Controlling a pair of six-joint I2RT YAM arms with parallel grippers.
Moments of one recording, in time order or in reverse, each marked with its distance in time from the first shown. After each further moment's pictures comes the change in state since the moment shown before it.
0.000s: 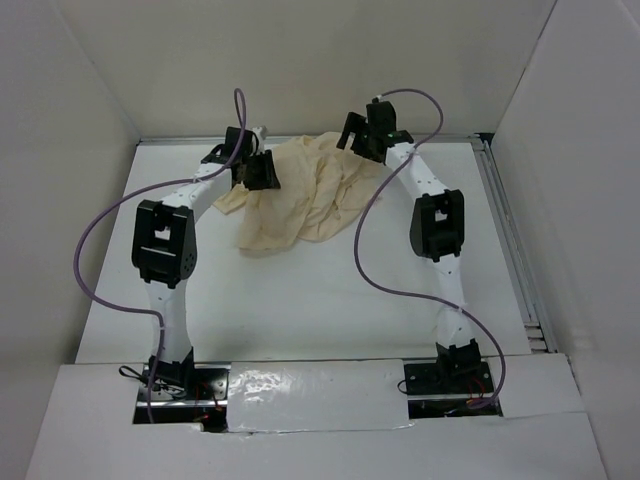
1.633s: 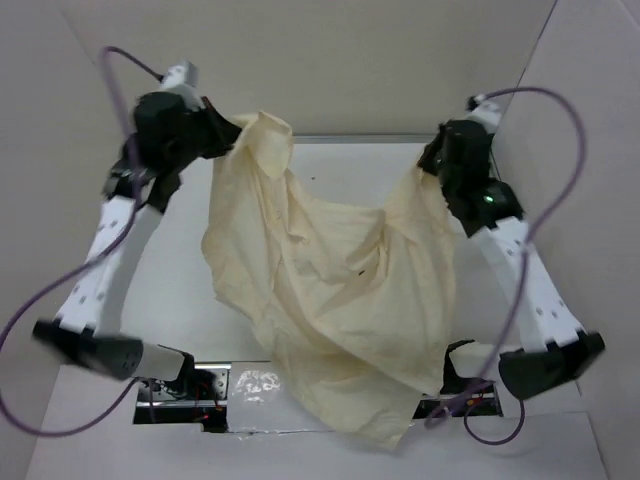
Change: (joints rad) left arm -0.035 -0.745 0.027 -0.156 -0.135 -0.143; right arm 0.062 -1.232 -0.785 -0.057 0.467 -0.034
